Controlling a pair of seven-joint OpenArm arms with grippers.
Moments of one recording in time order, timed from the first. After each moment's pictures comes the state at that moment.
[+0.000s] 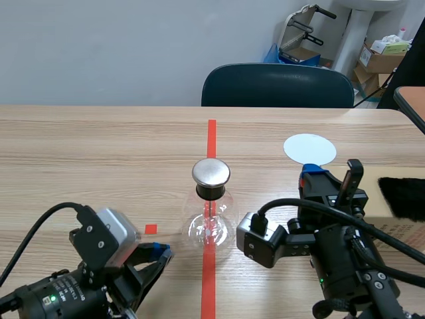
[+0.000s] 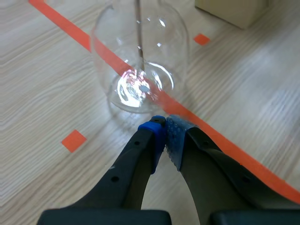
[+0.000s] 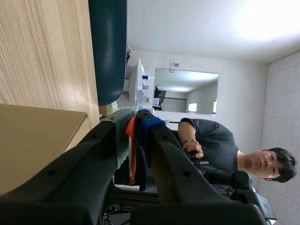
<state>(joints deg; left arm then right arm) 23.0 -27.2 24.4 89.6 -2.4 -13.5 -14.2 -24.9 18.3 -24.5 92.2 -88.0 -25.2 -21.6</state>
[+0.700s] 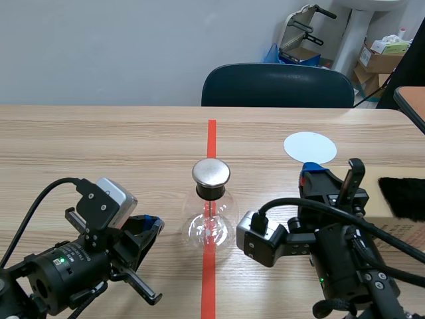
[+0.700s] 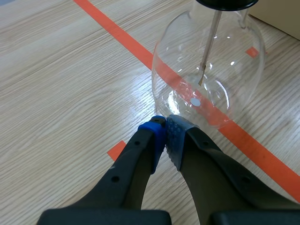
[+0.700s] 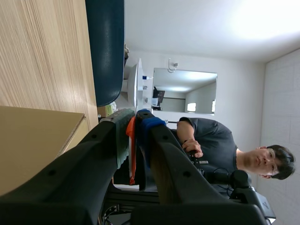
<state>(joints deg) 16.4 -25.4 24.0 84.7 -5.5 -11.1 -11.8 -24.9 18.3 -24.5 92.2 -88.0 -26.2 -21.6</state>
